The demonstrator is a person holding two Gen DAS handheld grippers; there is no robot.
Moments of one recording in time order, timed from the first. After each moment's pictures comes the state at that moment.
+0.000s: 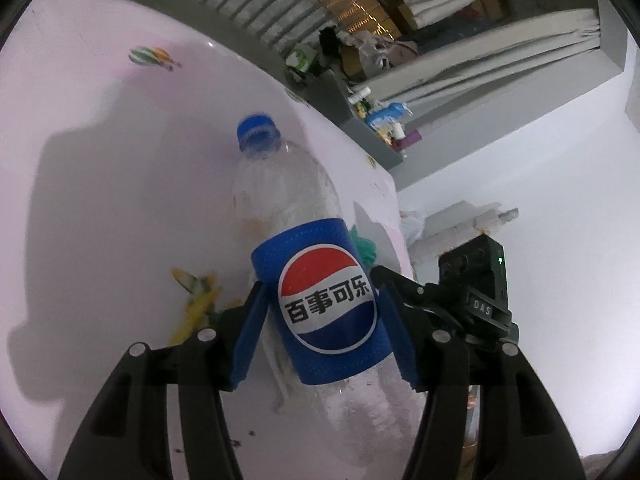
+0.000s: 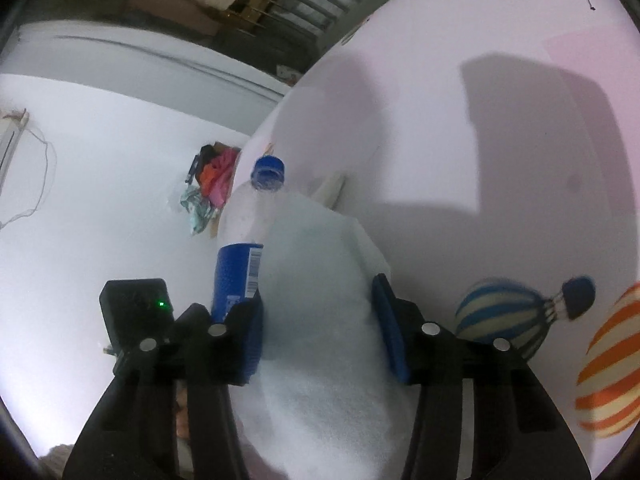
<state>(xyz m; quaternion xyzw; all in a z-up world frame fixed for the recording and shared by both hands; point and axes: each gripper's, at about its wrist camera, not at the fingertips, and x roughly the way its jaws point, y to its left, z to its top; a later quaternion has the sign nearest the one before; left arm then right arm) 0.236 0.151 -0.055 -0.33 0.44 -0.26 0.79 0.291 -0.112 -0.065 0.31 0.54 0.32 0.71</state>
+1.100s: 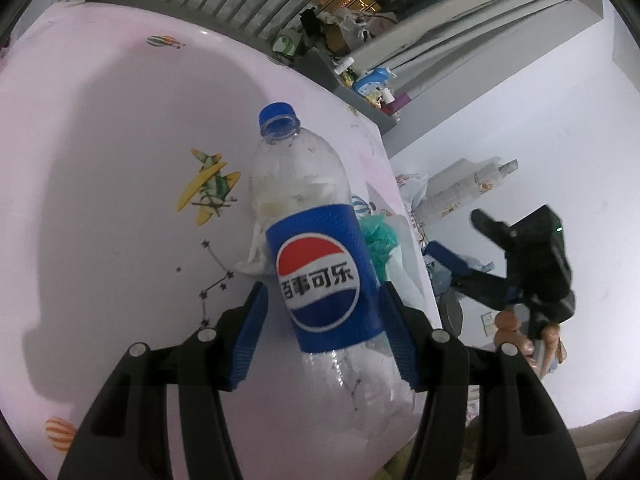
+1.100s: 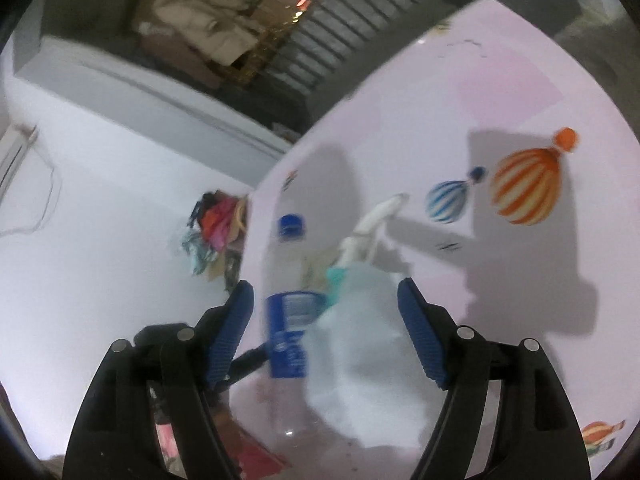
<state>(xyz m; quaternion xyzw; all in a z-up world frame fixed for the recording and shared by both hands) 0.125 0.157 -0.038 -0.27 0.45 -0.27 0.81 0.203 -0.147 0.005 0.33 0.47 0.25 0.78</state>
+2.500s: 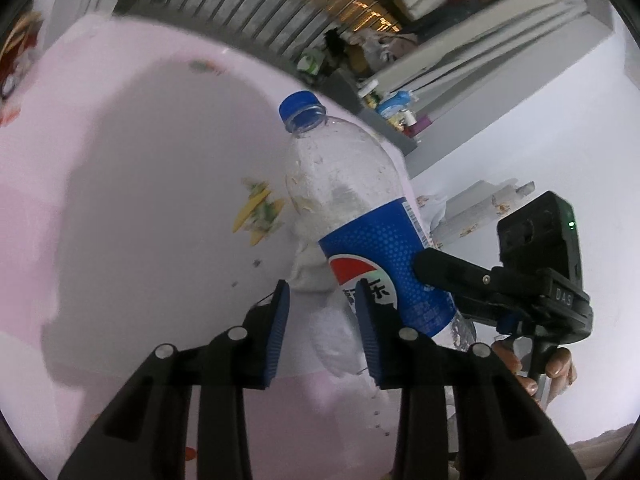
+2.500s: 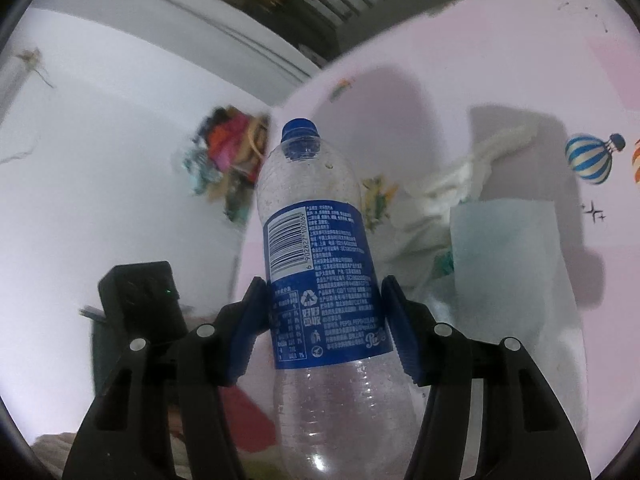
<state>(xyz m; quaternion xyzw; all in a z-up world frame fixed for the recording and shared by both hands) 0.125 0.184 -0.017 -0.27 0.43 -0.23 0.83 0.205 -0.045 0.006 0.25 0.54 0.32 0.74</state>
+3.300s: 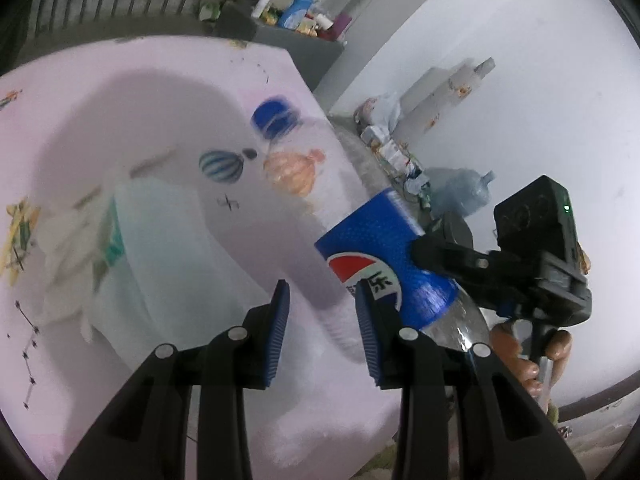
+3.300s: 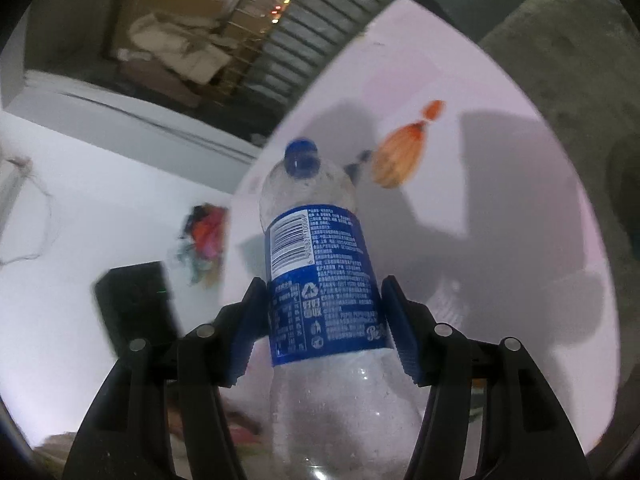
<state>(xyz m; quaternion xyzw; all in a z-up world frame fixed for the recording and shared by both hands) 0.156 -0.013 -0.014 -0.11 0.51 -0.35 0.78 0.115 -0.234 -0.017 0.36 0.48 0.19 0.78</state>
